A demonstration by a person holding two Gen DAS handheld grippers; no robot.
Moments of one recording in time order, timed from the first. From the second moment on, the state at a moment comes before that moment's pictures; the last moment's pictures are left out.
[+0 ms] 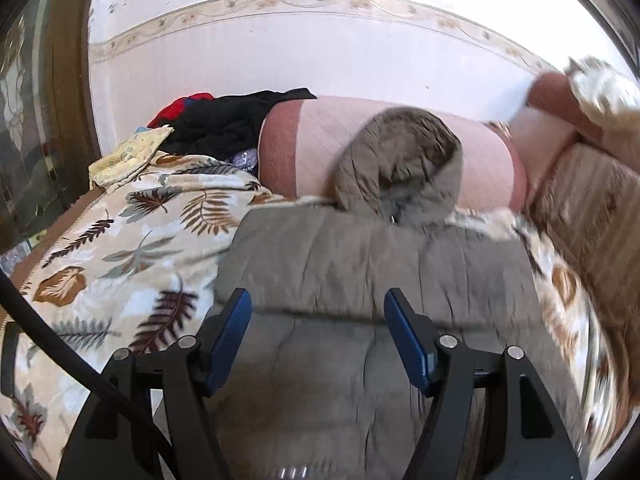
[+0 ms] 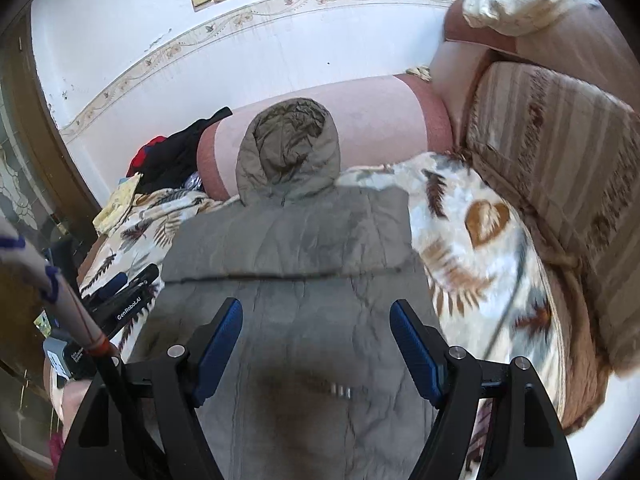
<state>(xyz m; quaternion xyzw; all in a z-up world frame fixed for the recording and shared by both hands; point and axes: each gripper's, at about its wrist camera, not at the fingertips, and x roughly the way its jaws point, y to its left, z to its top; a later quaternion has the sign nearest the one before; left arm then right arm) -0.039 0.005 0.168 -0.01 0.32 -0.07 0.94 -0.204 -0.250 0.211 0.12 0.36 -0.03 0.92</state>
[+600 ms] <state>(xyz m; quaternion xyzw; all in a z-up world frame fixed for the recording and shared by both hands) 0.024 0.021 0.118 0.00 0.30 -0.03 0.95 0.191 -0.293 0.165 0.07 0.40 -0.09 0.91</state>
